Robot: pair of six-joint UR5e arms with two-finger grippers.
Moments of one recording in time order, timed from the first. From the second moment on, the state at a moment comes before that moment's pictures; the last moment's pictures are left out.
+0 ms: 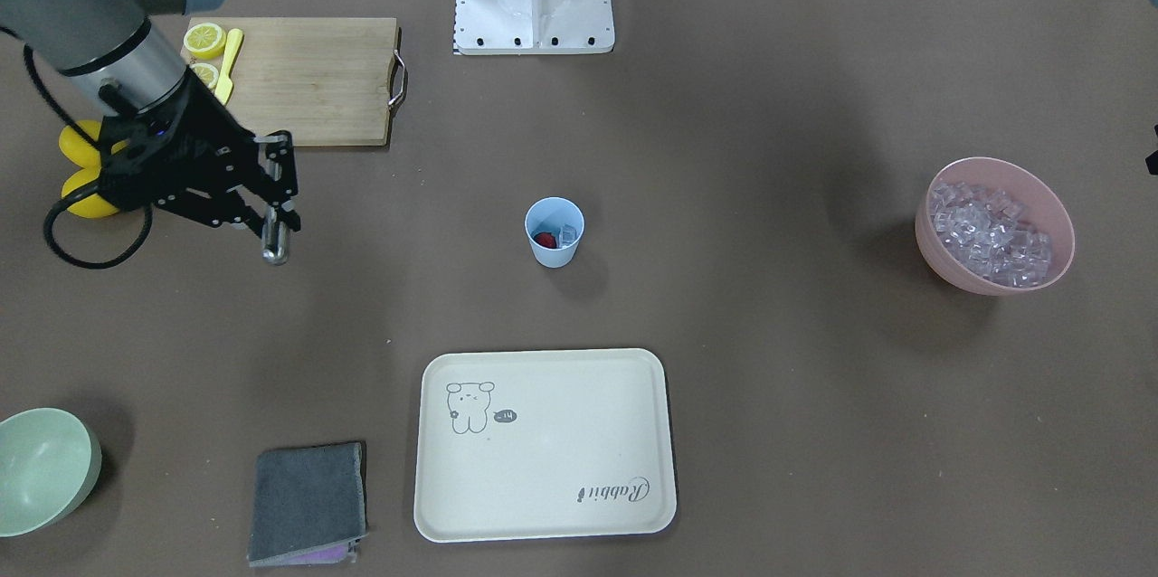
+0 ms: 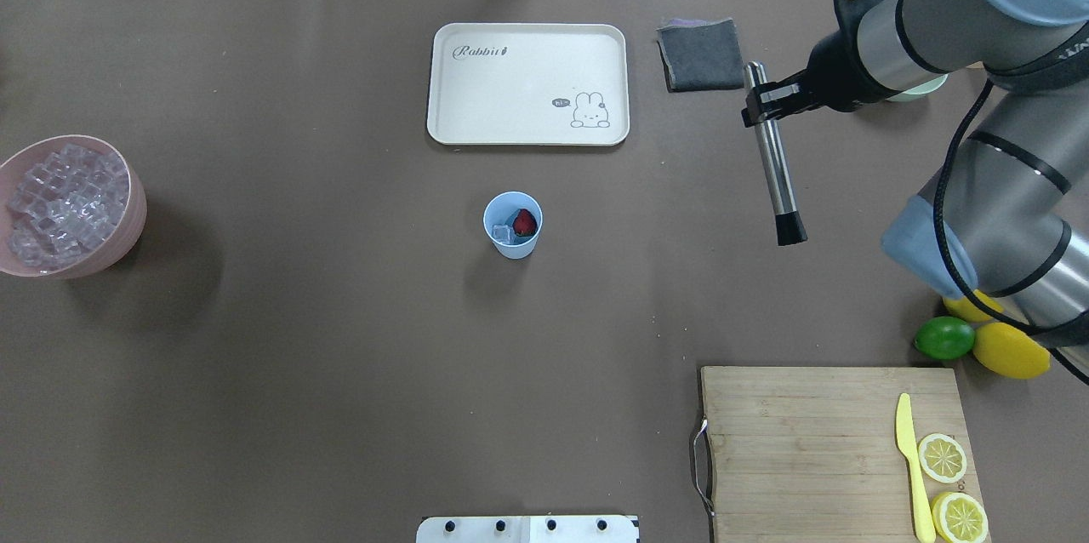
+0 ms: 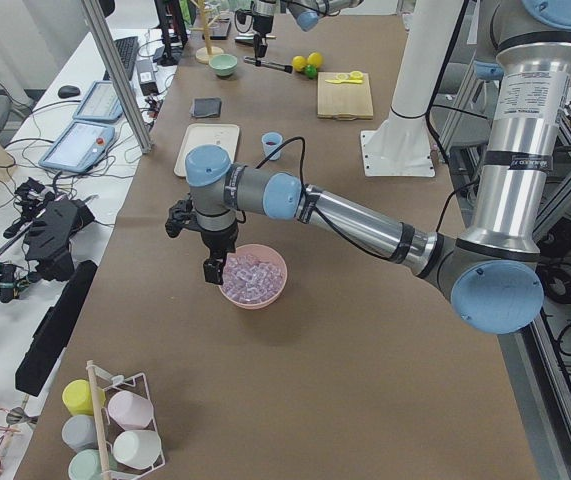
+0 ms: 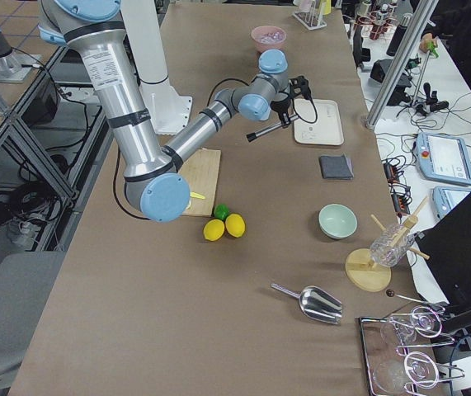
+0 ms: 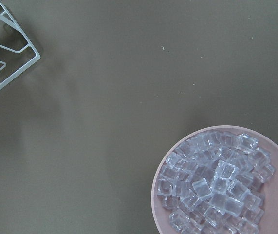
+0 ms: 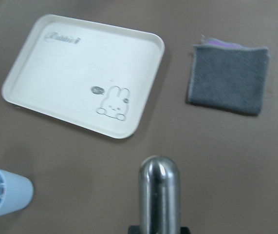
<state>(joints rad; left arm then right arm) -1.45 -1.68 -1.84 -1.38 -2.29 -0.03 0.87 -1.19 1.95 -1.30 2.04 0.77</state>
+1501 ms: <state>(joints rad) -1.48 -1.65 -1.85 -1.38 -2.28 -0.03 0.38 -1.03 1.71 -0.43 1.04 0.84</state>
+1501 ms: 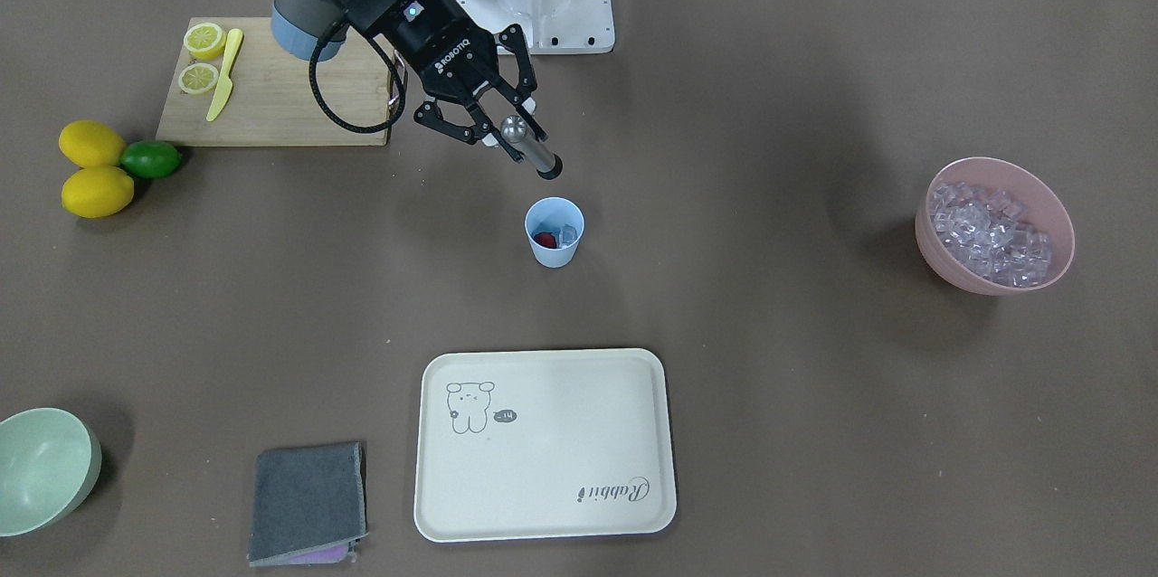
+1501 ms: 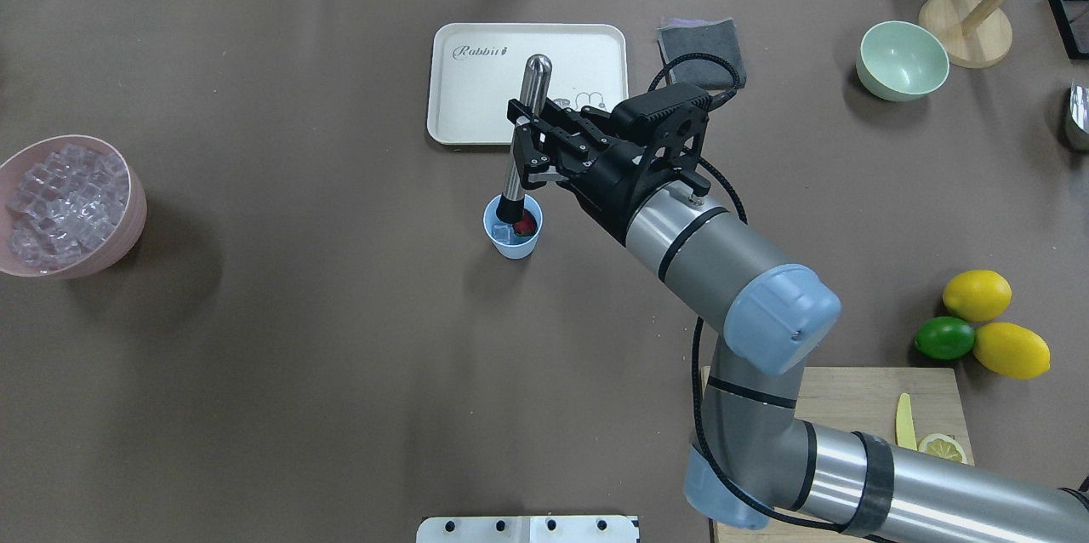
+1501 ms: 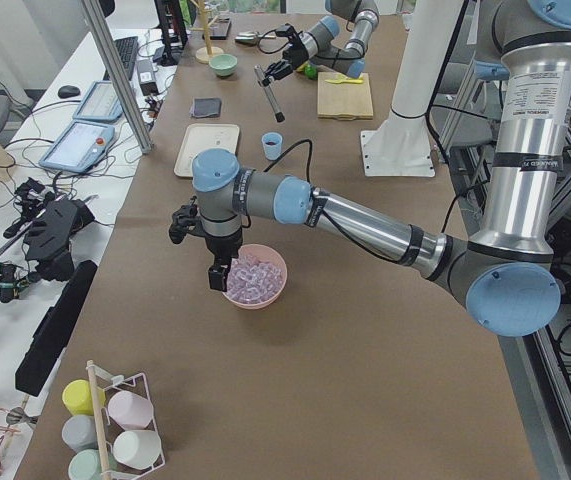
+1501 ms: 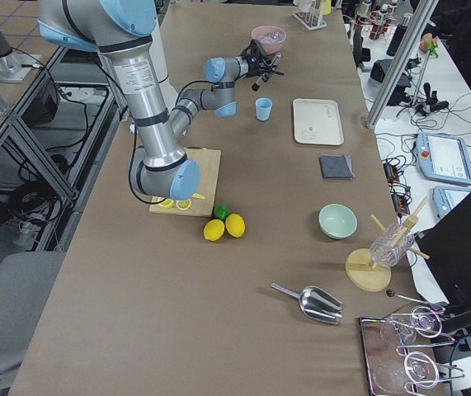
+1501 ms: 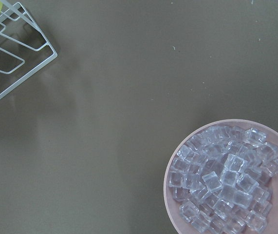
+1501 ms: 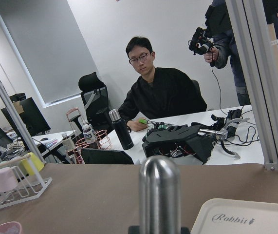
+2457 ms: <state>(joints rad) -1.48 -1.65 -1.85 -1.39 -2.28 -0.03 0.32 -0.99 1.55 -0.40 0.94 0.81</state>
